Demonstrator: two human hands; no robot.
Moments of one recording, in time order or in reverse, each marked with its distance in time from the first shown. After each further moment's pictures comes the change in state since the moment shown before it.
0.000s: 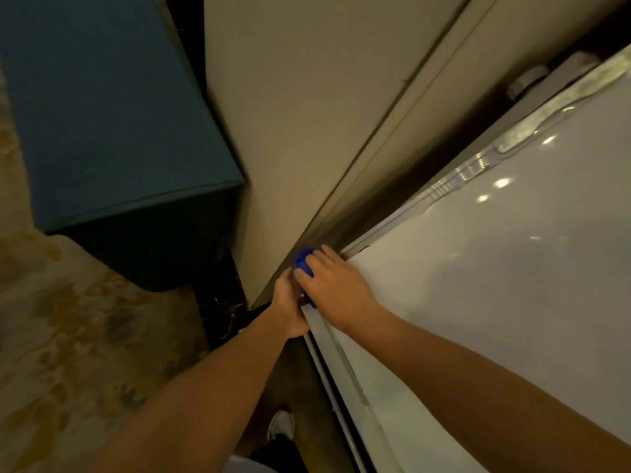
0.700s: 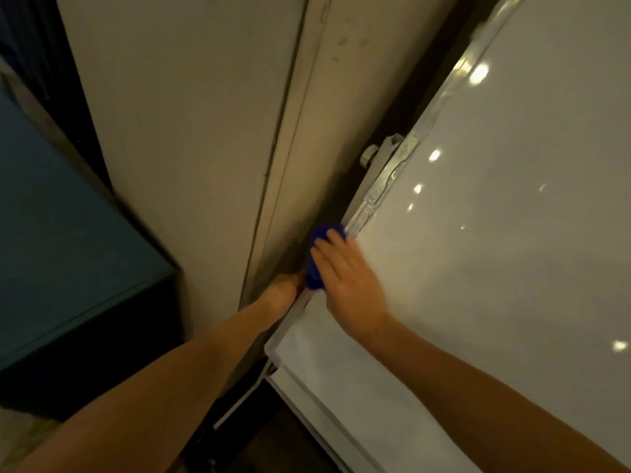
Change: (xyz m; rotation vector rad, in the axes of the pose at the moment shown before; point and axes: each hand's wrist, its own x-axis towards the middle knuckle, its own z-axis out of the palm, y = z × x) left_hand -0.037 0.040 0.135 1.167 -0.099 0.370; right_hand -0.072 0.073 -0.070 -0.103 0.351 0.514
